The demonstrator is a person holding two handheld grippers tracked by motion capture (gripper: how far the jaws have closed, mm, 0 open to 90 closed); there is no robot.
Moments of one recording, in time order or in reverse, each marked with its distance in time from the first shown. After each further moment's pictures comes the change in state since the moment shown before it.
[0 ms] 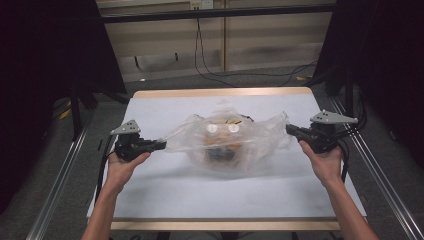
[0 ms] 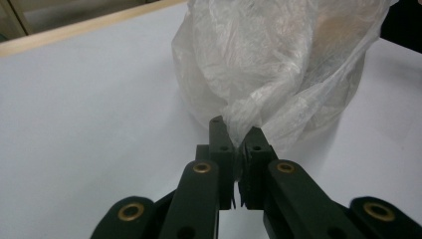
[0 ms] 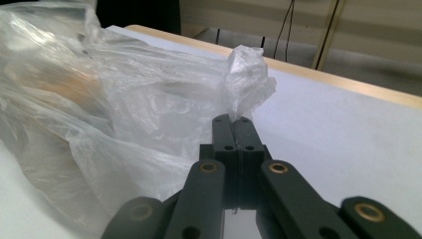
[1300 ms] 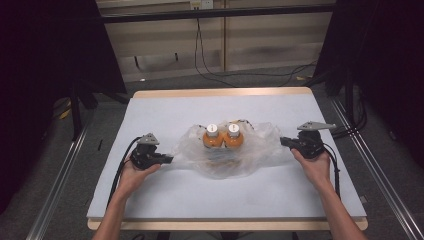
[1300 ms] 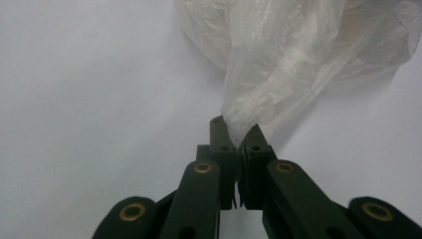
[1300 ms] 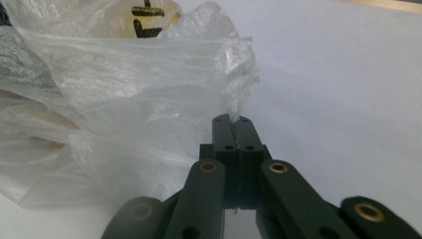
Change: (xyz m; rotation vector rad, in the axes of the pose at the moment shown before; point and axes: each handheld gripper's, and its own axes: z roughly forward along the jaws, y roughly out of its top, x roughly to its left) left arm 0.008 -0.038 0.051 0.242 0.025 0.006; right arm -0.019 -0.048 0.050 0.162 0.011 0.032
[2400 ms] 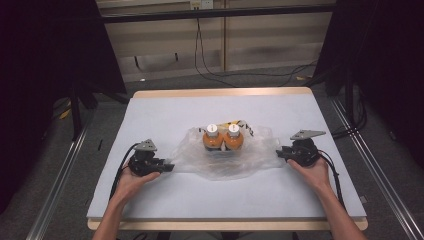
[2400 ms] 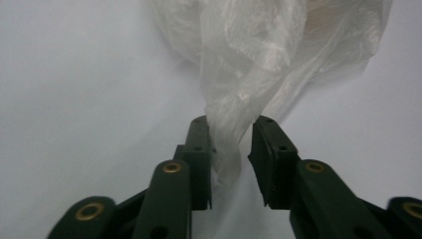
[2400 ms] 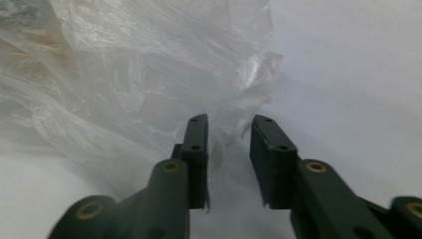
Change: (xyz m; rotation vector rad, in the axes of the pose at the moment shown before) left arm -0.010 -0.014 -0.006 -0.047 -0.055 0.006; right arm 0.005 -0.021 0.012 0.120 0.015 -0.073
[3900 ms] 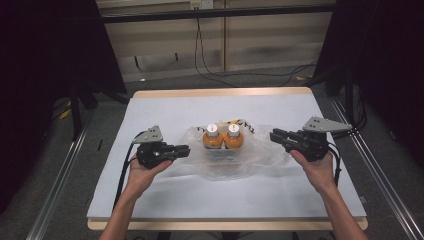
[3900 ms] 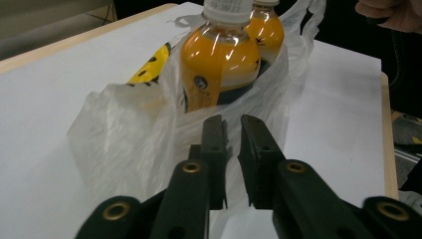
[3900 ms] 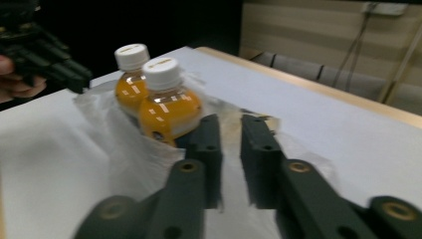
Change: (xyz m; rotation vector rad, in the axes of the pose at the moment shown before) left arm -0.049 0.064 -0.016 -0.255 -0.094 0.123; right arm 0.050 0.059 -0.077 -0.370 0.186 -0.060
